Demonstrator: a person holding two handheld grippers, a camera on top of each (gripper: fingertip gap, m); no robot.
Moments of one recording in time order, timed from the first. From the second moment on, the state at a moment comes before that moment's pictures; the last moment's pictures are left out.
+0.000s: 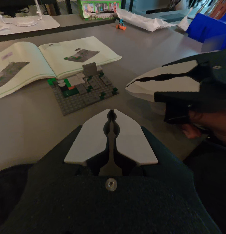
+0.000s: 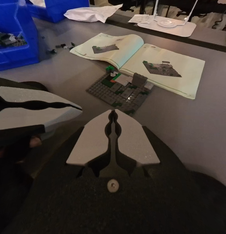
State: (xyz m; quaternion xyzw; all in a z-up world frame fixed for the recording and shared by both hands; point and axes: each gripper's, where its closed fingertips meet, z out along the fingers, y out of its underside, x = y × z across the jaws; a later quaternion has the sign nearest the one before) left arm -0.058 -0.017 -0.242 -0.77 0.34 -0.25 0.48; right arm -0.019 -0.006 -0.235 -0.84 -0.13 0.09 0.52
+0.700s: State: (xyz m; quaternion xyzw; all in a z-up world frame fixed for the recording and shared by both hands) left arm -0.082 -0.022 -0.248 -0.77 0.32 -0.20 0.52; right arm -0.016 -0.035 -0.245 -0.83 -0.10 0.04 0.55
